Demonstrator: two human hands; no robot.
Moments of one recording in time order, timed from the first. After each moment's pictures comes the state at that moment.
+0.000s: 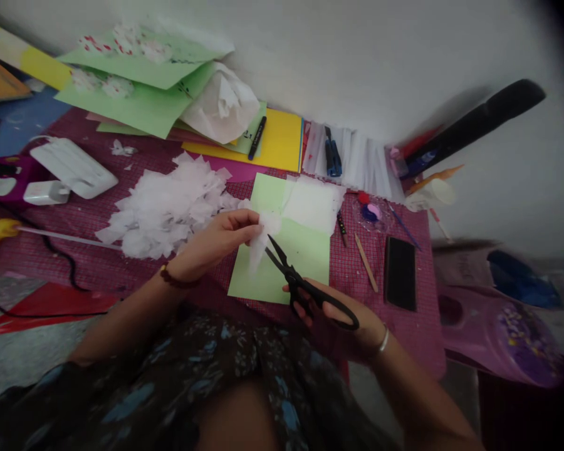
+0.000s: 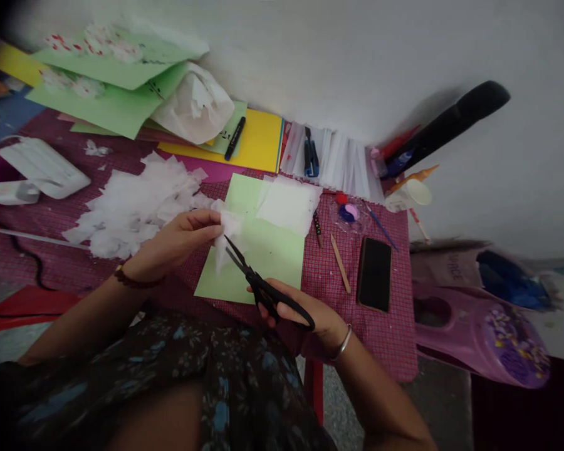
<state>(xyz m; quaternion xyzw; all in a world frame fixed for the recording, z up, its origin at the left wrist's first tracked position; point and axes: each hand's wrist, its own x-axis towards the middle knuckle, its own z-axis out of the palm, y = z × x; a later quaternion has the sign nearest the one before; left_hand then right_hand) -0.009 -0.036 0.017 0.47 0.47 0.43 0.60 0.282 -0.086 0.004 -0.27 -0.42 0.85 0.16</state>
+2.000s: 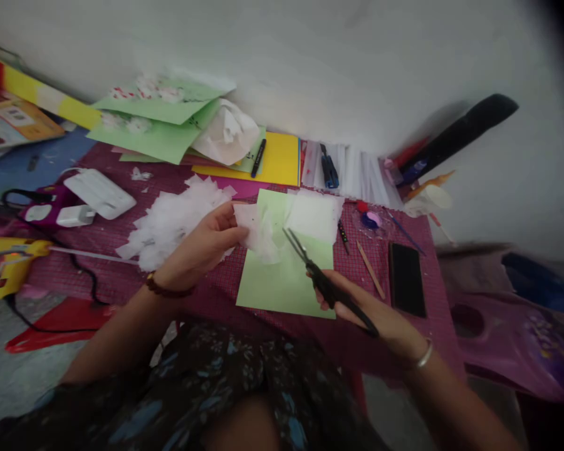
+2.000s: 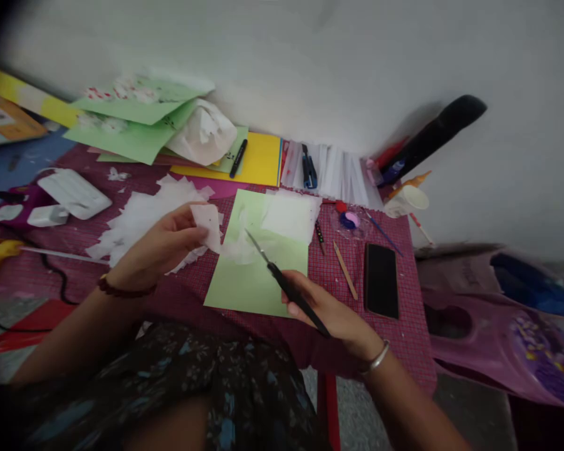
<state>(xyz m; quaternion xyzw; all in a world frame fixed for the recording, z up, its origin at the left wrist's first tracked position) -0.019 -0.039 0.060 0.43 0.45 0.51 0.60 0.292 -0.079 0.047 -0.38 -0.60 0.68 0.19</state>
